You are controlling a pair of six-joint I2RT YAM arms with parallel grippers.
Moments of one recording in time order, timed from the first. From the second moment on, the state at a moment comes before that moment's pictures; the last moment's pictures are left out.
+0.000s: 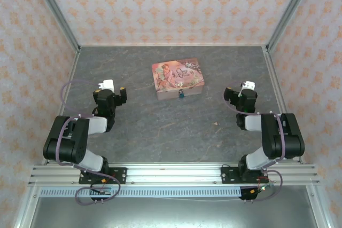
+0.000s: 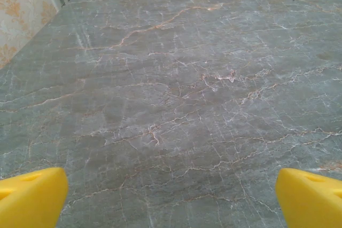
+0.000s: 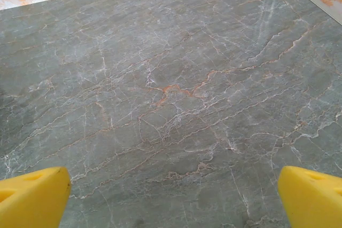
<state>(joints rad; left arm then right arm) -0.04 1.49 0.41 0.67 -0.28 -0.07 0.00 1.52 0.41 0.66 0.12 0.18</state>
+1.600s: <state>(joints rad) -0.28 1.15 0.63 0.19 -0.13 -0.45 0.09 1.24 0.81 -0.47 -0.13 0.38</state>
